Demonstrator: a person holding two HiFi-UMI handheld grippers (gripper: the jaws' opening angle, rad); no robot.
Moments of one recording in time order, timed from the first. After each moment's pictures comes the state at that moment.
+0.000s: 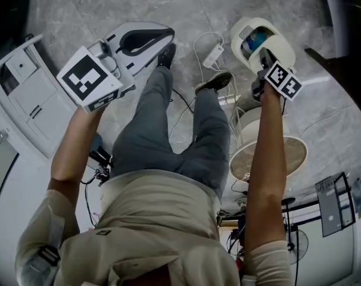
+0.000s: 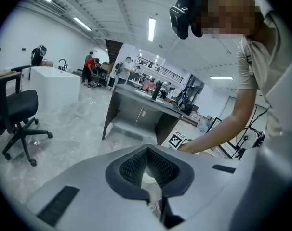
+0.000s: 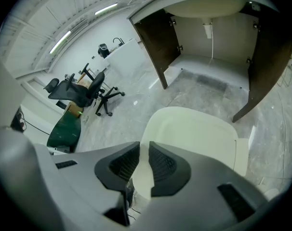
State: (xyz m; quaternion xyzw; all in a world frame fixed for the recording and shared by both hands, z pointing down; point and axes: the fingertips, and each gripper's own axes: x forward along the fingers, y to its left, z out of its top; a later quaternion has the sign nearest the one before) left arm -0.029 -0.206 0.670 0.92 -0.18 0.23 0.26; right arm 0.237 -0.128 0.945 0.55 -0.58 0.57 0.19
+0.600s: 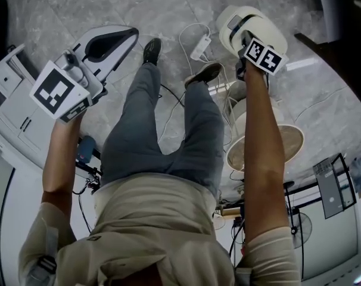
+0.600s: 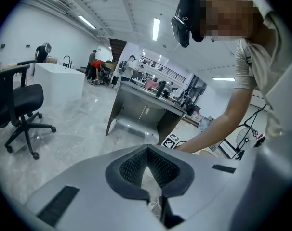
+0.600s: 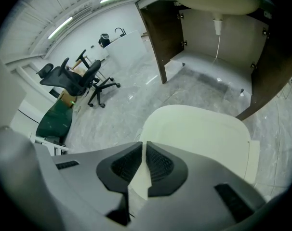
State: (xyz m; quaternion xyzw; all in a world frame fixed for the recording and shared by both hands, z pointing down) left arm -0.064 -0.206 0.697 0.91 -0.19 0.24 0.27; right arm 0.221 -0.134 1.010 0.56 -0.57 0.55 0.26
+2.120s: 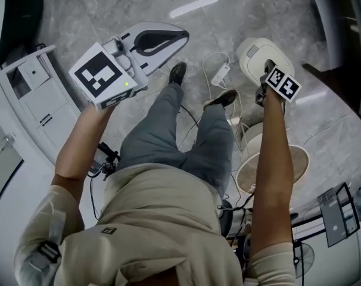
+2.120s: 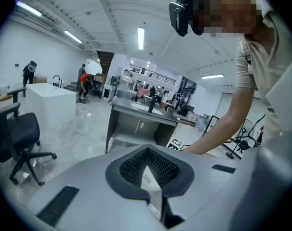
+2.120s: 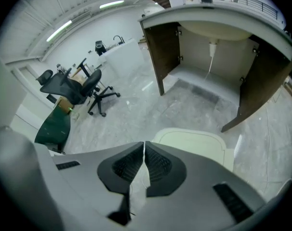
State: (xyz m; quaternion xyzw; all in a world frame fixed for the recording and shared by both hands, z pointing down) left arm -0.062 -0.232 0.577 0.94 -0.17 0.21 0.21; right arm 0.222 -0.153 0.899 0.60 -0.55 0.53 0.25
